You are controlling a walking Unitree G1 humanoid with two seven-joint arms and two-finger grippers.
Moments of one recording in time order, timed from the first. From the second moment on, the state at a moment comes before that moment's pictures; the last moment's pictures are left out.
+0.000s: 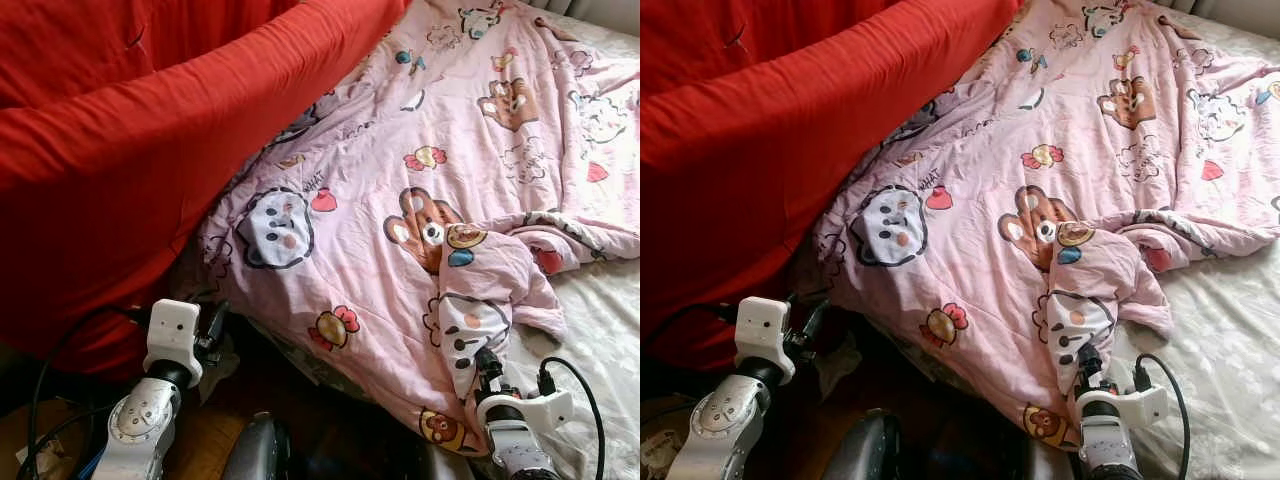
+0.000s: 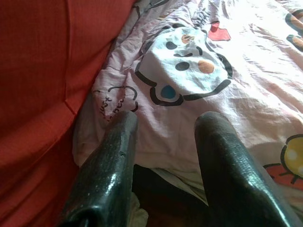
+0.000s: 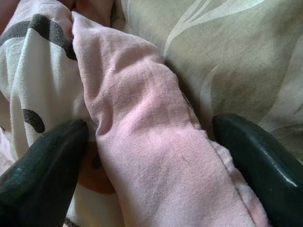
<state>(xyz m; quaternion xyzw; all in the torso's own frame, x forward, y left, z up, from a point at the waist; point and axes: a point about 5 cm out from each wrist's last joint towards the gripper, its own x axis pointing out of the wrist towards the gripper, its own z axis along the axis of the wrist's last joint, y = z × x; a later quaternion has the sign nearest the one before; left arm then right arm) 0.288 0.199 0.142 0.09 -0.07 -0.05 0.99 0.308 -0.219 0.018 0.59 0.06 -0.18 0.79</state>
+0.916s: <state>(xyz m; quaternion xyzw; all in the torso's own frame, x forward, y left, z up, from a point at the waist) 0.288 0.195 0.141 0.11 -0.06 -0.05 0.99 0.311 -0.222 0.023 0.58 0.04 -0.18 0.79</state>
